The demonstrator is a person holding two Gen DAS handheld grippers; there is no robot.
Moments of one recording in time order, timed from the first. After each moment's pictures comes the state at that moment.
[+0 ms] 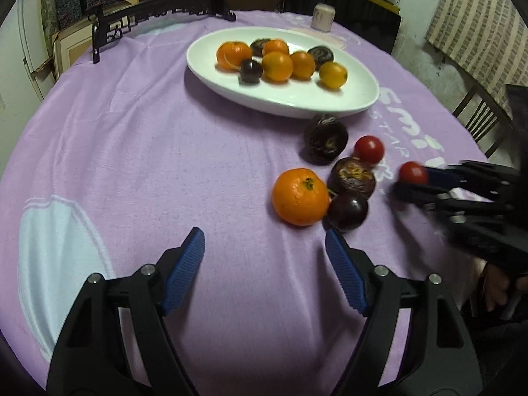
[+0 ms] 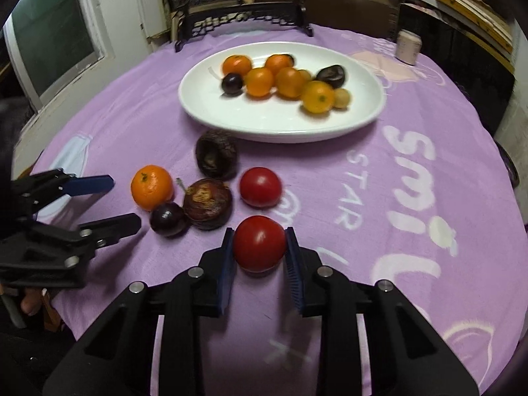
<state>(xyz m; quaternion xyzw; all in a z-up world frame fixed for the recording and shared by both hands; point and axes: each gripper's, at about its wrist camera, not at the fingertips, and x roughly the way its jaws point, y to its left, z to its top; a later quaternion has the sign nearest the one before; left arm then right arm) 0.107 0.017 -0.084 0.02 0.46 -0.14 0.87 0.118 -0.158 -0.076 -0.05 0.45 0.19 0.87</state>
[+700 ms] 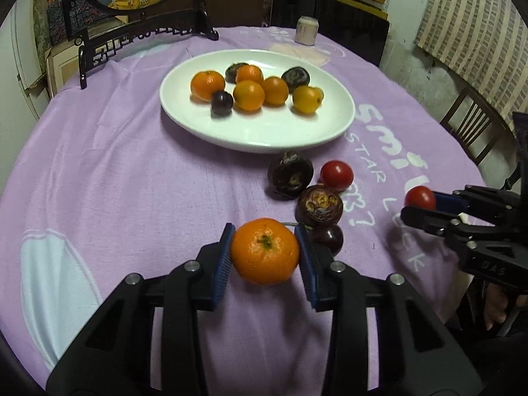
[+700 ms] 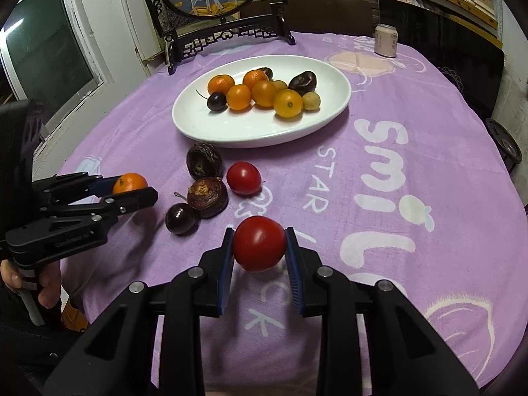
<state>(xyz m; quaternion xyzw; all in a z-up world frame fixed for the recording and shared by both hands) 0.113 -0.008 -0.058 0.02 0.44 -0.15 0.89 0.102 -0.190 -0.060 0.00 0.44 0.19 0.88</state>
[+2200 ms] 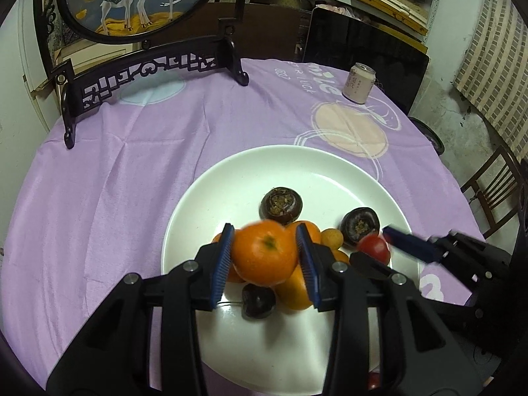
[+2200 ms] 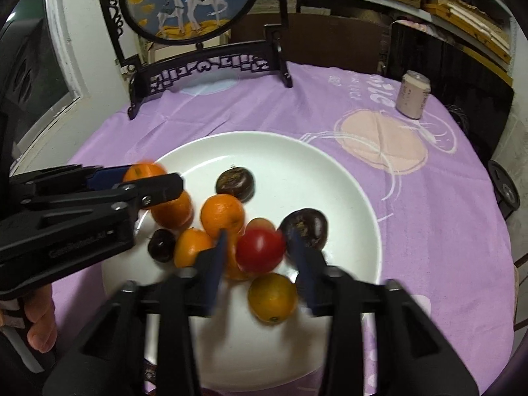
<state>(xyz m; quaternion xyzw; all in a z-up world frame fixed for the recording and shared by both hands) 0.310 -0.018 -0.016 -0.02 0.43 -0.10 0.90 0.294 -0.141 -0.036 -0.04 0.40 0.16 0.90</state>
